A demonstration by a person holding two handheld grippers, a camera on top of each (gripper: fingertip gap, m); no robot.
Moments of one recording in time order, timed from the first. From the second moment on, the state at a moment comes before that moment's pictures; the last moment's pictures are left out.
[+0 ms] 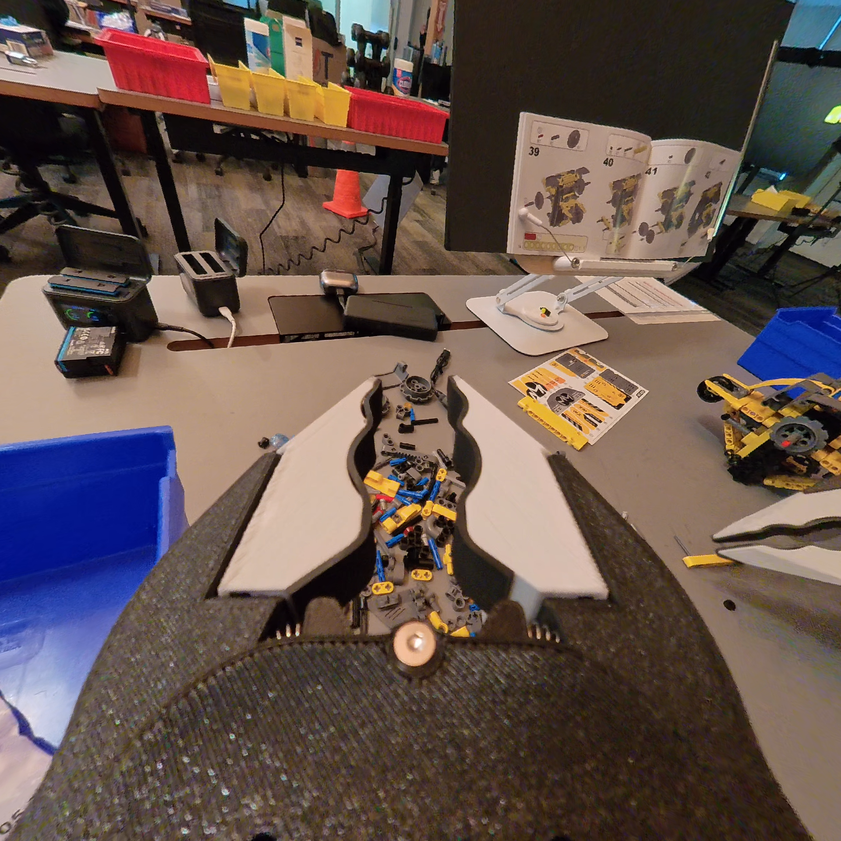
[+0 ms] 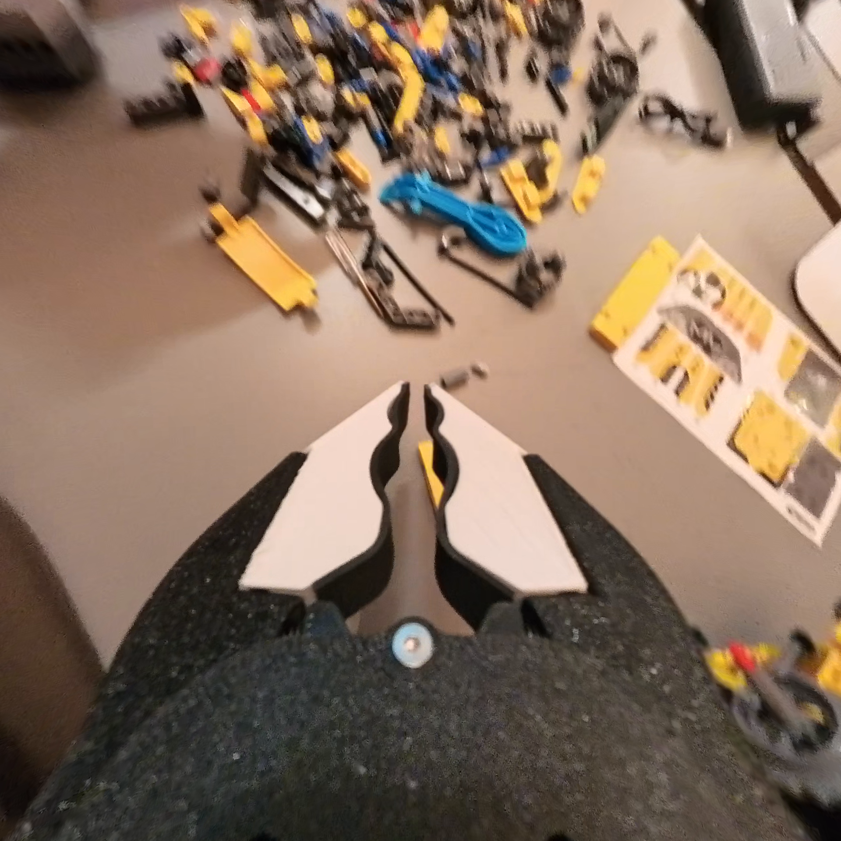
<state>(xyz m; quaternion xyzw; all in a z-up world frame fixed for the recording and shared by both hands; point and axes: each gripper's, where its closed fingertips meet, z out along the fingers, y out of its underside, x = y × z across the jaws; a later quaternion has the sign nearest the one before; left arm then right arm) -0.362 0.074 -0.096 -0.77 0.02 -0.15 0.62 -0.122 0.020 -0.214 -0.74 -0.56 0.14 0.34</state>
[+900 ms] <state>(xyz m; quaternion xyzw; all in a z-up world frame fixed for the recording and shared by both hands) -0.414 0.062 -0.095 -0.78 -0.04 -0.03 0.62 -0.407 0.058 -0.246 -0.57 -0.76 0.24 0.21</state>
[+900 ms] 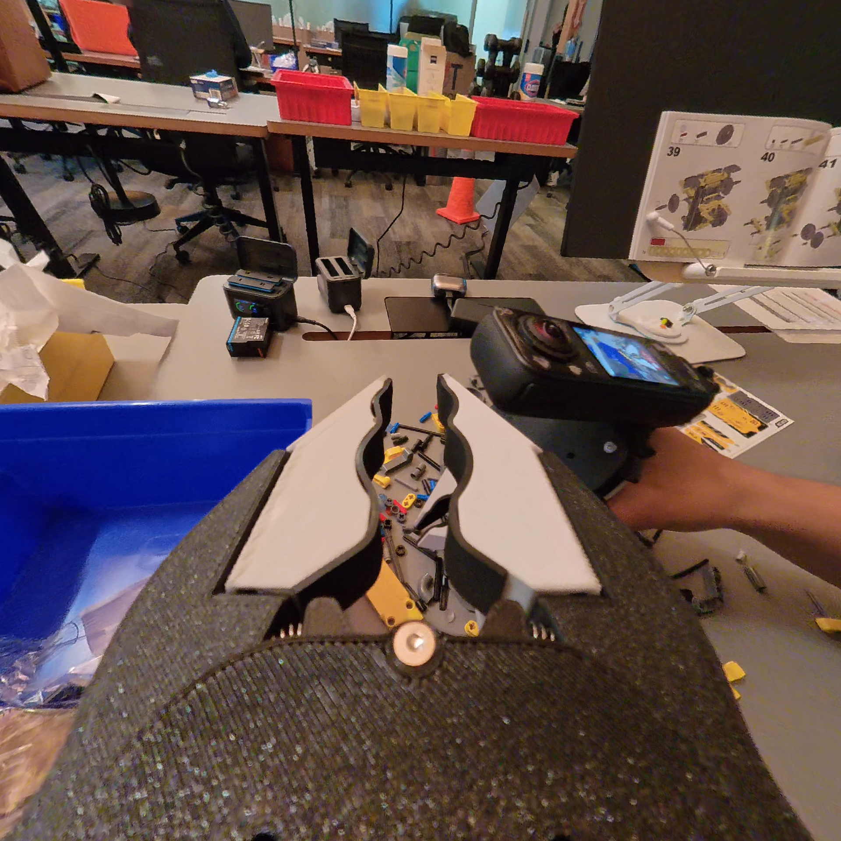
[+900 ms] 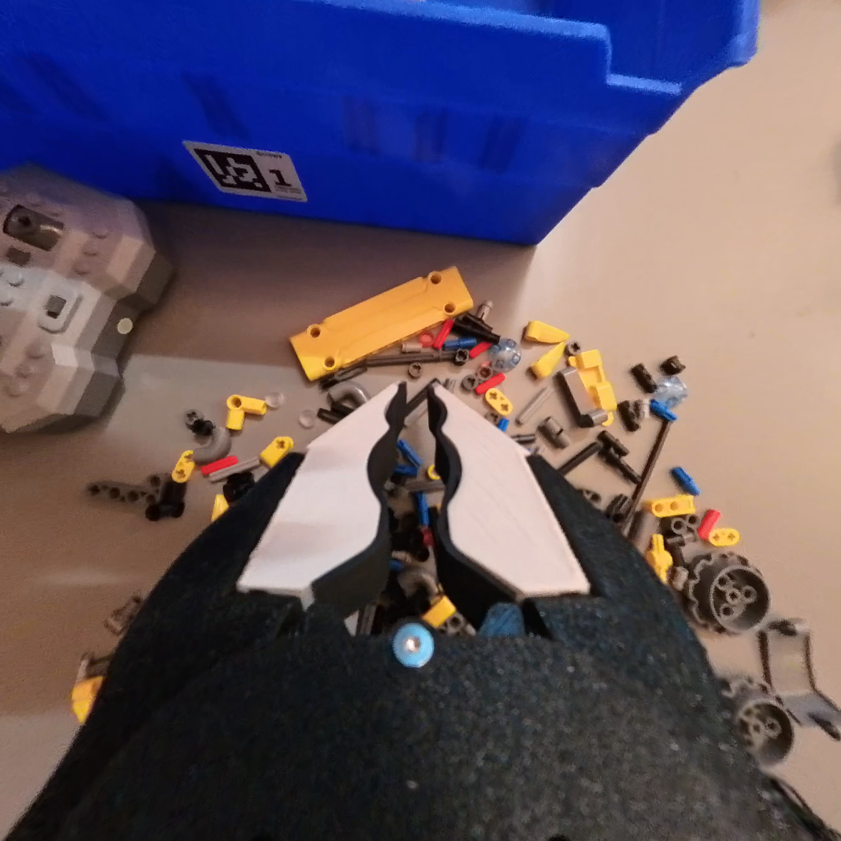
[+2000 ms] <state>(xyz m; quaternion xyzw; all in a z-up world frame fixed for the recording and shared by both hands) -0.431 0.059 -0.102 -0.79 -0.08 -0.02 0.61 -0.418 0.059 -0.268 -0.57 -0.76 0.24 0.19</state>
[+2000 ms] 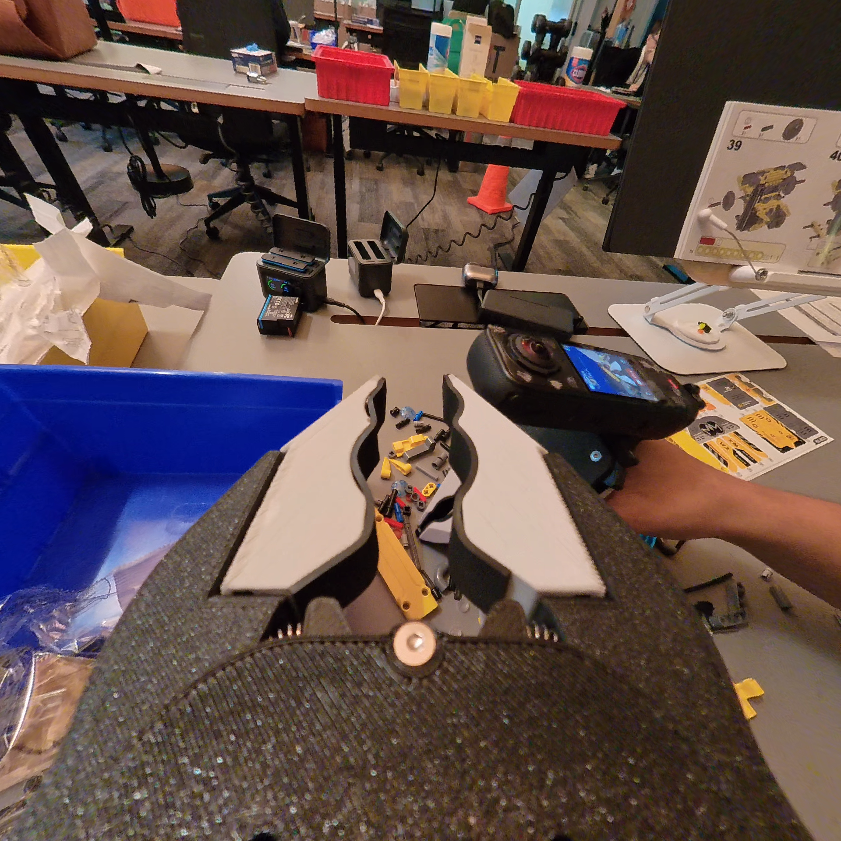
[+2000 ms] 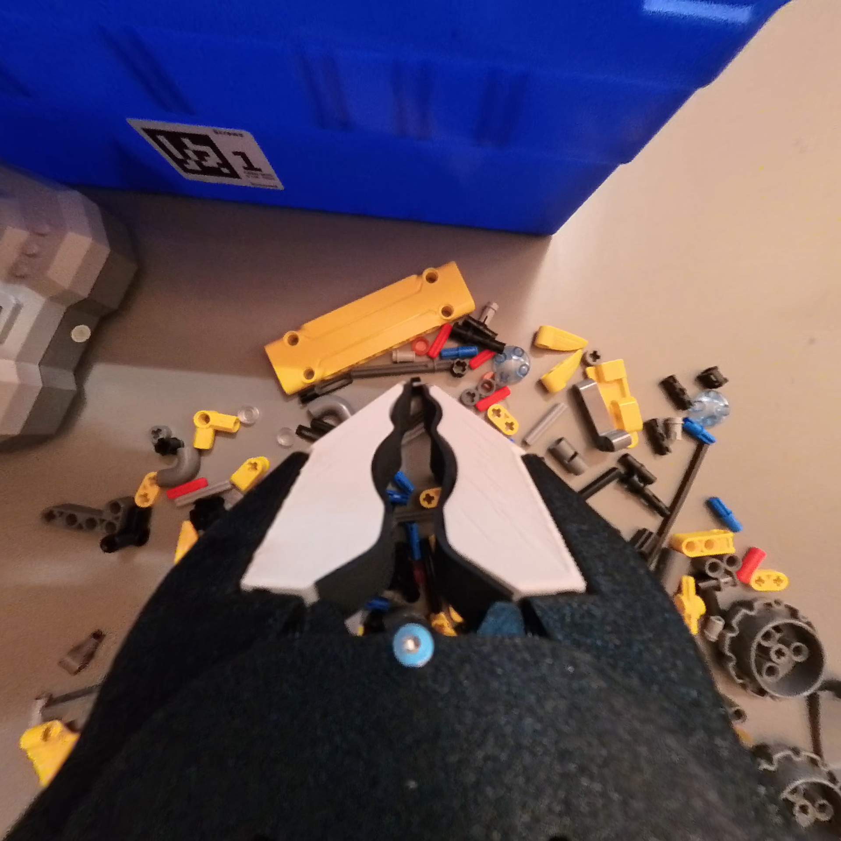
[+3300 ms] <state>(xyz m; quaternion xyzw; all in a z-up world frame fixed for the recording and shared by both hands) -0.230 0.096 -0.098 -0.80 0.15 -0.11 0.57 -0.036 -0.027 -0.266 -0.70 -0.64 0.10 0.30</state>
